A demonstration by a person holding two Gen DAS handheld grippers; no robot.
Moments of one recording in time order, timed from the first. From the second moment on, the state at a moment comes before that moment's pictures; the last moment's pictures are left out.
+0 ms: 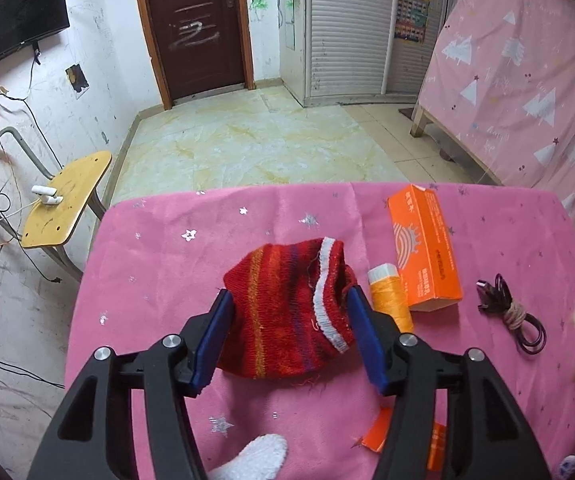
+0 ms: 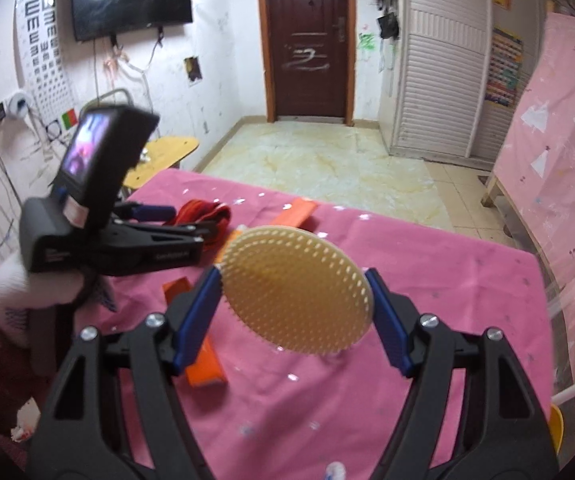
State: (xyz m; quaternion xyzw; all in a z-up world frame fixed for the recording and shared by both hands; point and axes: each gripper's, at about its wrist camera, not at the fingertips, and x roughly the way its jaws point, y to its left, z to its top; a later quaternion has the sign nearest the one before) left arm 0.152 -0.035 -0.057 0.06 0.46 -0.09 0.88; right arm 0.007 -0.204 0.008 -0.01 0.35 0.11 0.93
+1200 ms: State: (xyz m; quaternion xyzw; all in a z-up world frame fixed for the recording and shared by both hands) left arm -0.017 -0.291 0.068 0.11 0.35 -0.31 0.88; right arm -0.146 -0.501 -0.028 0.18 0.29 -0.15 0.93
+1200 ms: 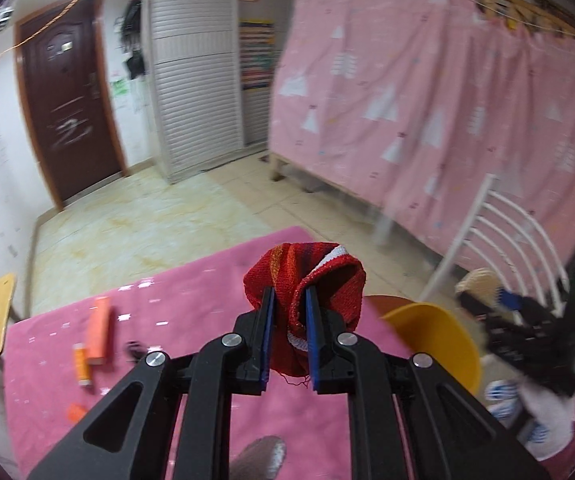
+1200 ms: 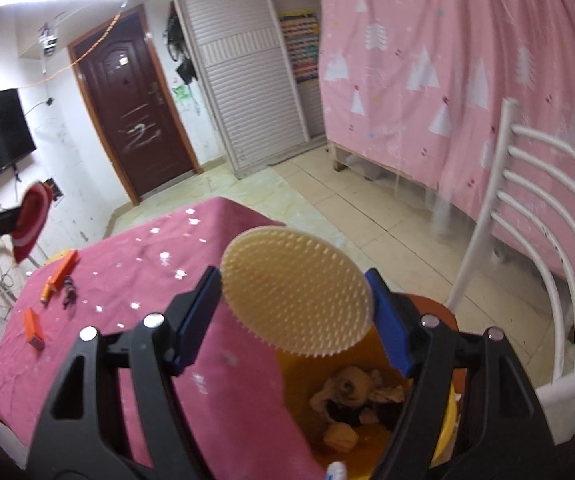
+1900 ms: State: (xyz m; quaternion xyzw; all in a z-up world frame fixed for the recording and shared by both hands) left arm -0.082 -0.433 0.026 0.13 0.37 -0.42 0.82; right arm -0.209 -0.565 -0.063 0.25 0.27 -0.19 0.91
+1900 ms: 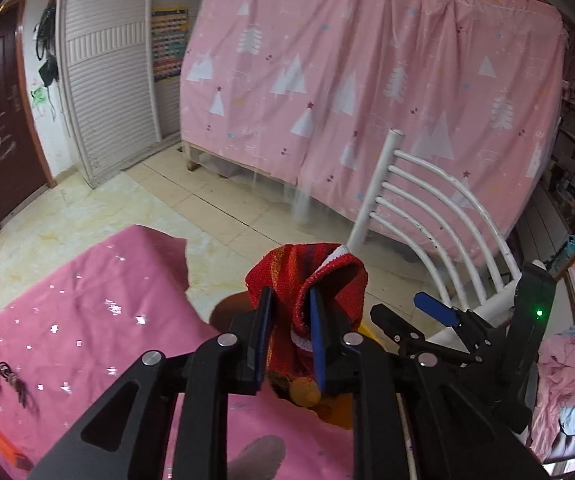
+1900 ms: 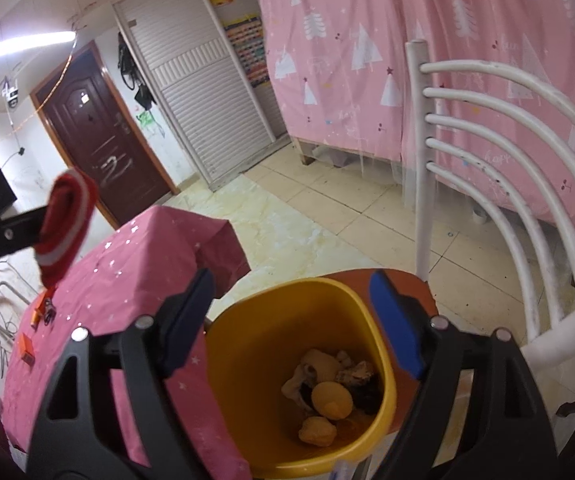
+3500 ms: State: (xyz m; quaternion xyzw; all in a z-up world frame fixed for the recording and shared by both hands) left arm 0.035 -0.108 -0.009 0.01 0.42 -0.11 0.90; right arm -0.013 -0.291 -0.021 0.07 0.36 0.06 0.93
